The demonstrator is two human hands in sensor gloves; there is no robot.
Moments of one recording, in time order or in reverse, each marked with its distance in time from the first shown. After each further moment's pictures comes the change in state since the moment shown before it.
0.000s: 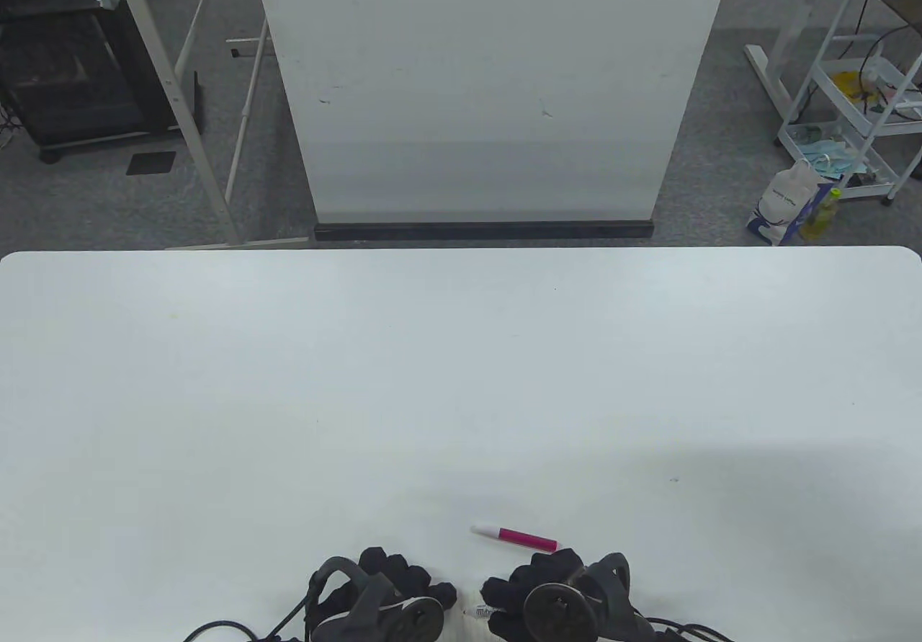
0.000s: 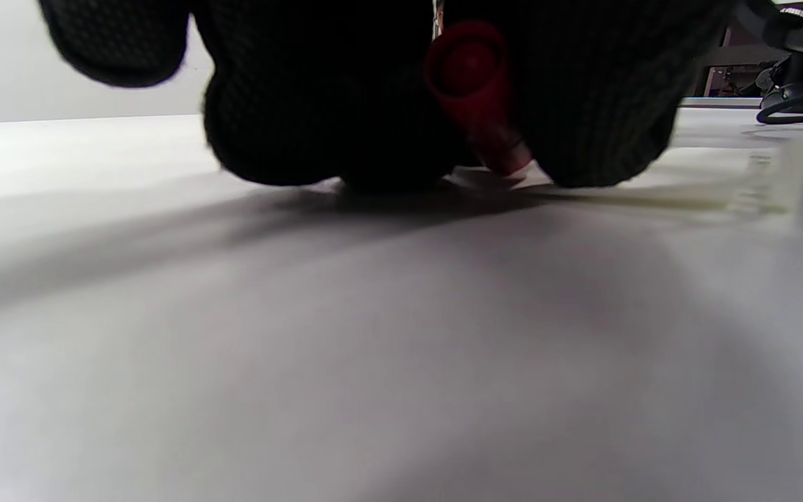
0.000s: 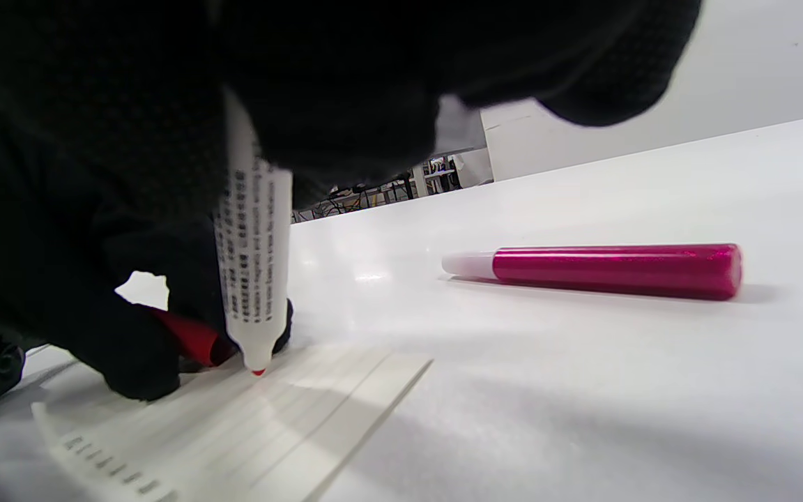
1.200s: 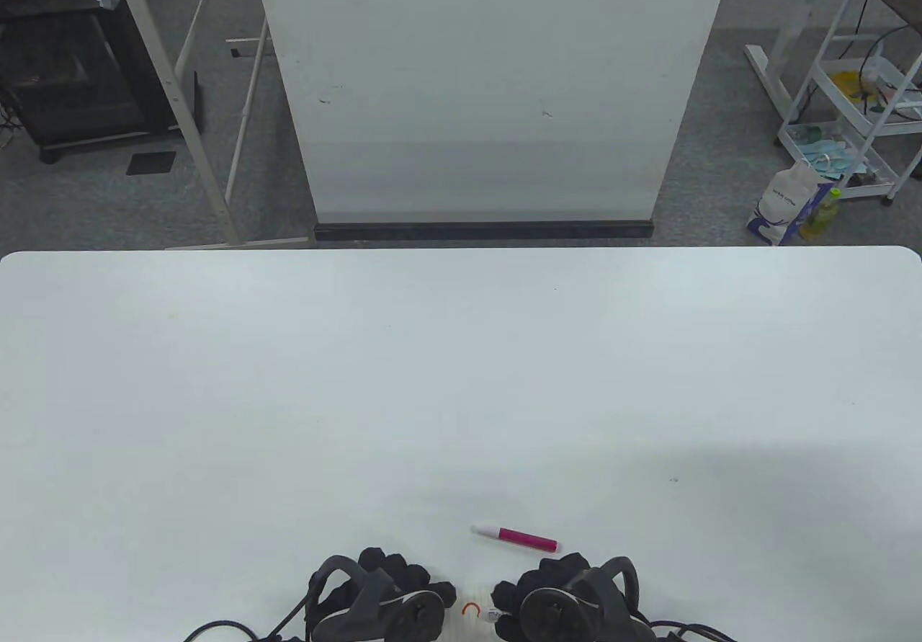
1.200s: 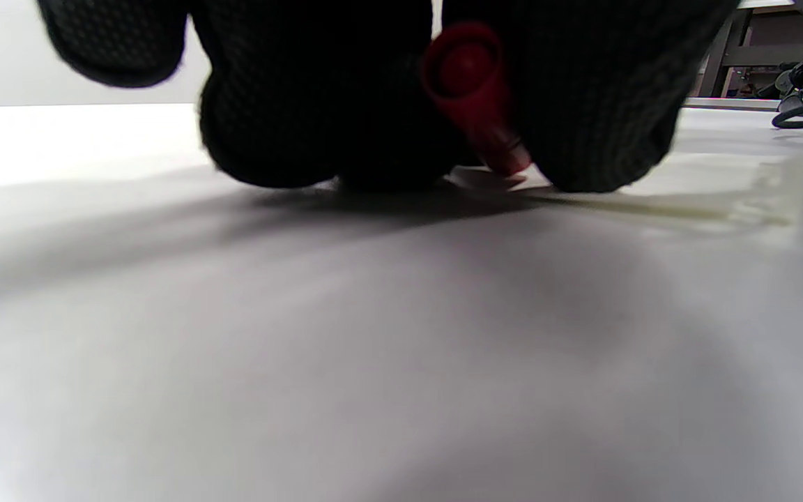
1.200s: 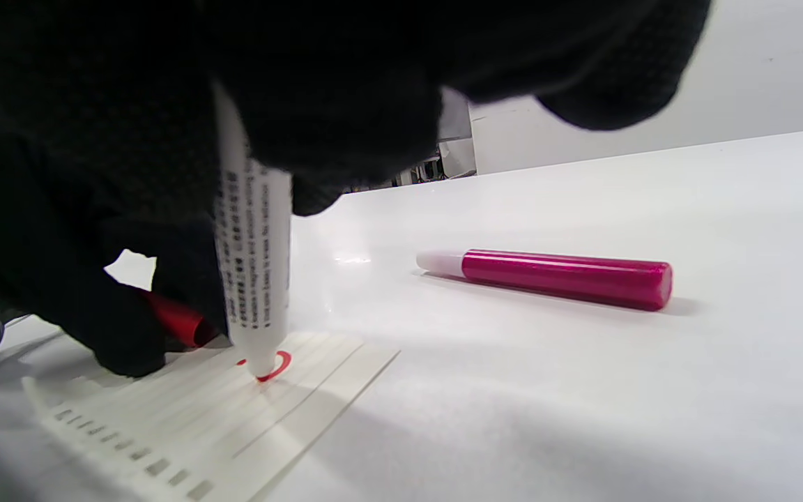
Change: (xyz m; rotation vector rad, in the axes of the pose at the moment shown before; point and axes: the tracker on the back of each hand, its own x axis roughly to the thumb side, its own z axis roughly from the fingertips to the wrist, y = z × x) left_hand -0.002 0.000 -0.002 -0.017 0.024 0.025; right_hand 0.003 -0.001 0.004 0.043 0.035 0.057
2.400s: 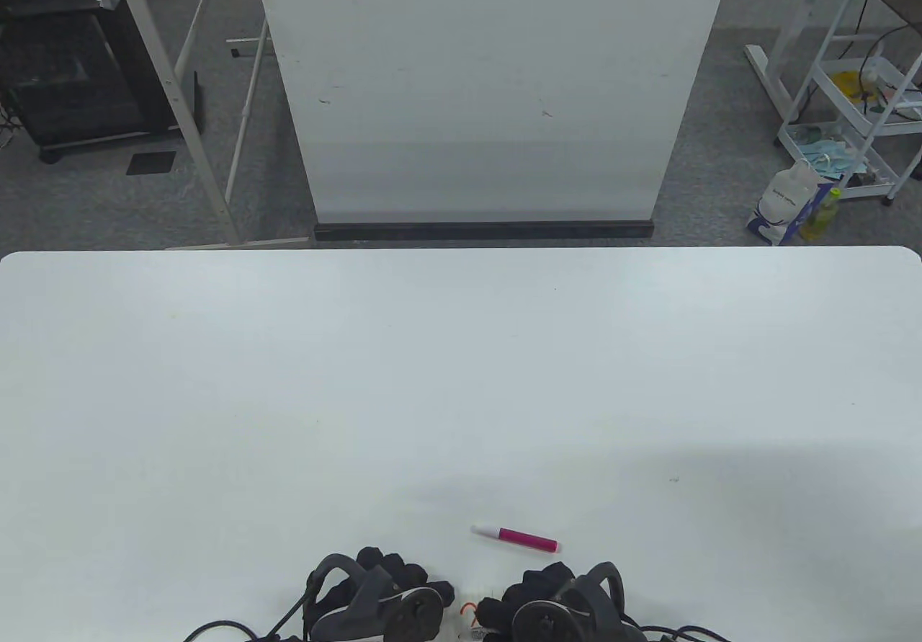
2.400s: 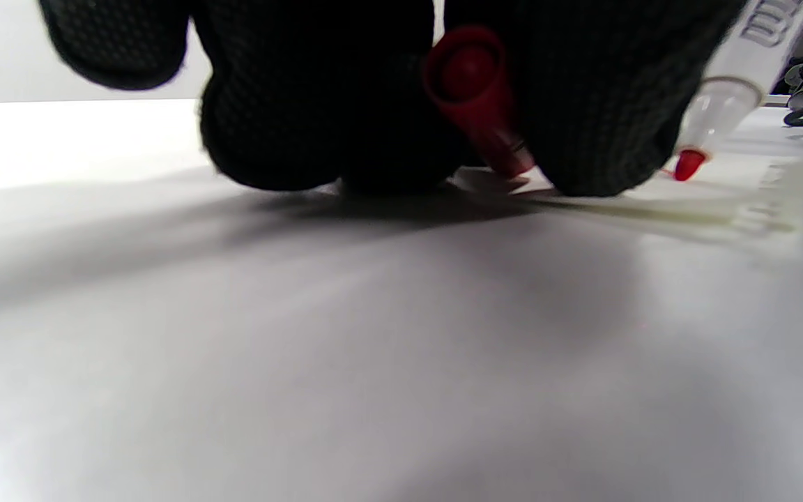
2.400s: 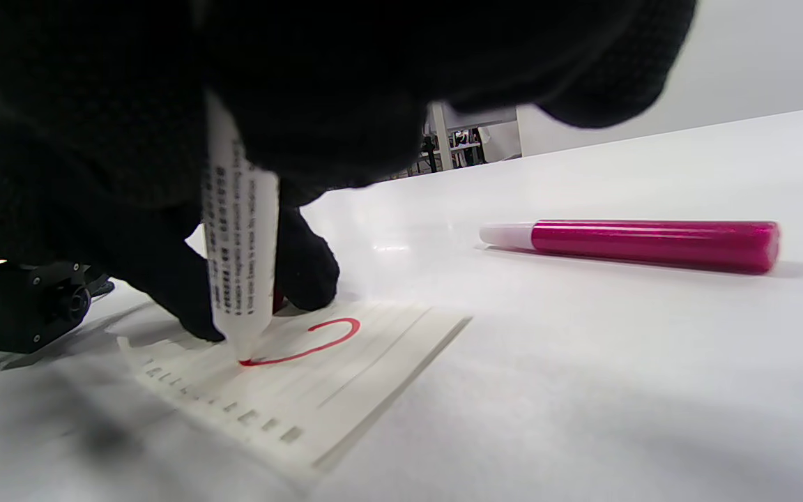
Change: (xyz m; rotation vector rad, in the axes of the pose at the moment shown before) left_hand -0.002 0.001 -0.001 -0.013 0.009 0.000; right_hand 0.011 0.007 0.001 0.029 -0.092 -0.036
